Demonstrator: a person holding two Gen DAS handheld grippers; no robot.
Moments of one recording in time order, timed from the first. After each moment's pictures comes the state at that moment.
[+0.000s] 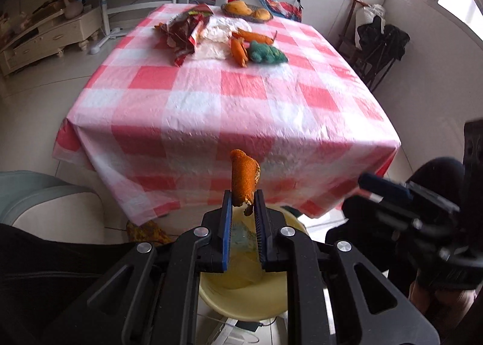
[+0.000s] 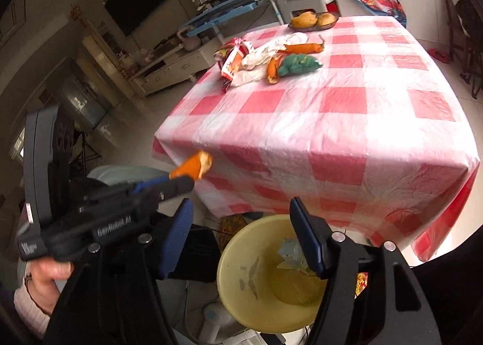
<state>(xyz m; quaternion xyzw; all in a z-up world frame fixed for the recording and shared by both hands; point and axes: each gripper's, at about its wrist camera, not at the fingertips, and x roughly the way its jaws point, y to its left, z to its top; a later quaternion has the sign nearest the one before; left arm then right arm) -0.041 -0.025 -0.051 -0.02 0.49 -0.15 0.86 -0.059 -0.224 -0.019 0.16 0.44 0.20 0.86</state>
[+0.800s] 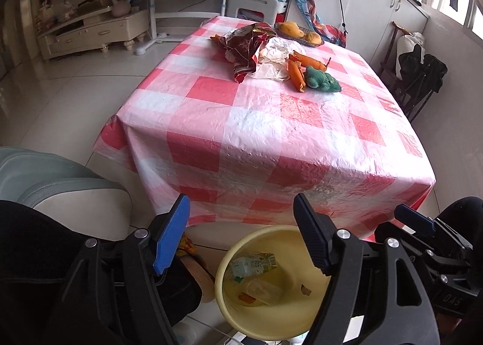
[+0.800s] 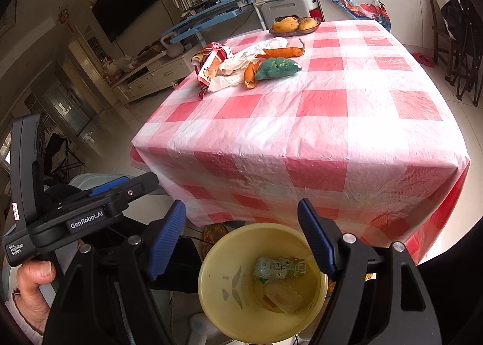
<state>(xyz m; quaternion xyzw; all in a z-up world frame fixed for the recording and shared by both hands) -0.027 0.005 -0.047 -0.05 0.45 -0.03 0.89 -0.060 -0.218 -0.032 0.13 0.44 0.17 0.87</state>
